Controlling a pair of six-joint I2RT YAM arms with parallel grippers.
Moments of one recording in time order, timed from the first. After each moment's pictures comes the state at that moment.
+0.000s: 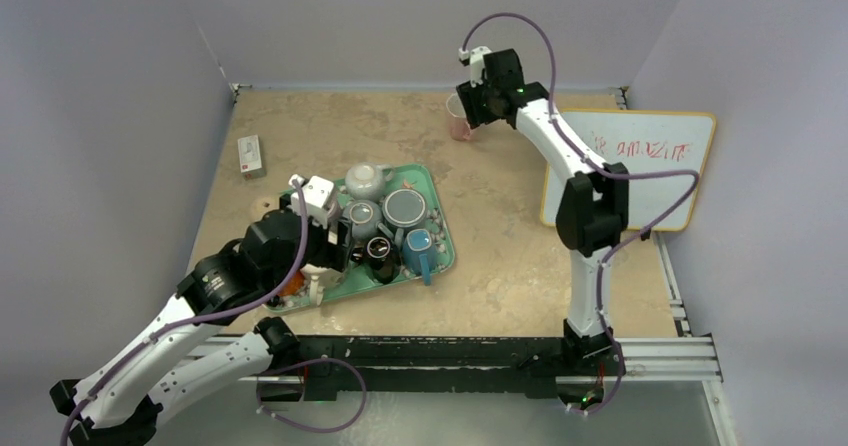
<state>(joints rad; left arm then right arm) -0.82 0.65 0.92 -0.79 -0.33 -0.25 0.35 2.15 2.00 -0.61 -0.01 -0.15</state>
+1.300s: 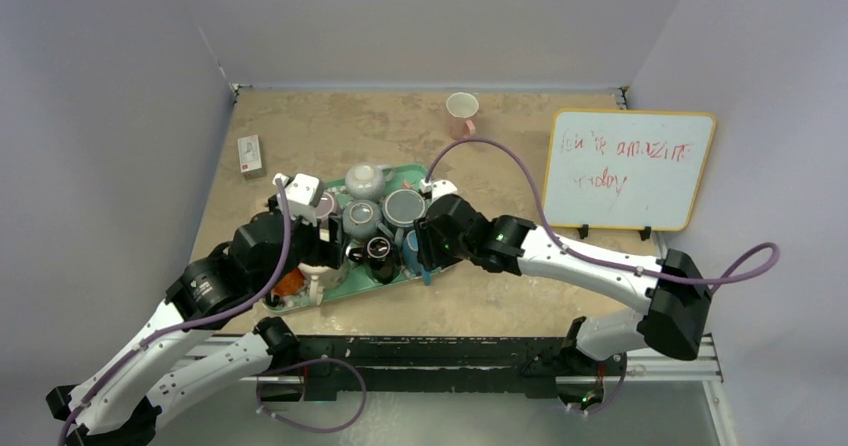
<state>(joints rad) -0.82 0.63 0.95 -0.81 -0.36 -0.32 1.02 1.36 1.04 -0.52 0.14 0.57</state>
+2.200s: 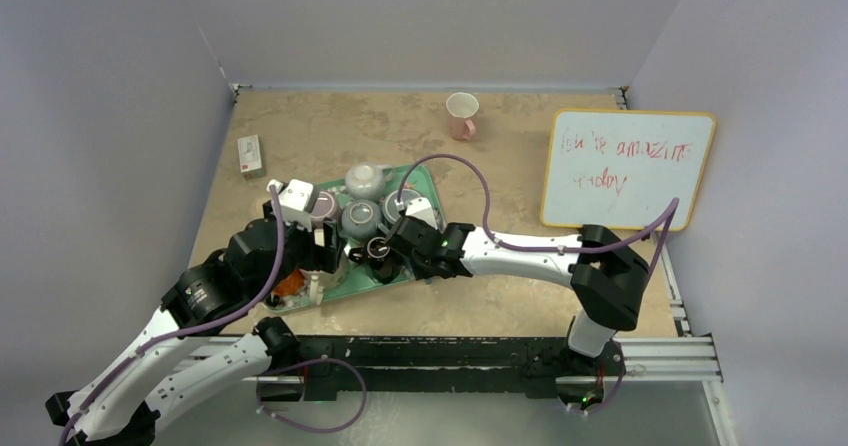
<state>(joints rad) -0.82 0.58 0.92 -0.83 -0.38 -0.32 1.13 1.69 1.15 -0.60 0.39 0.67</state>
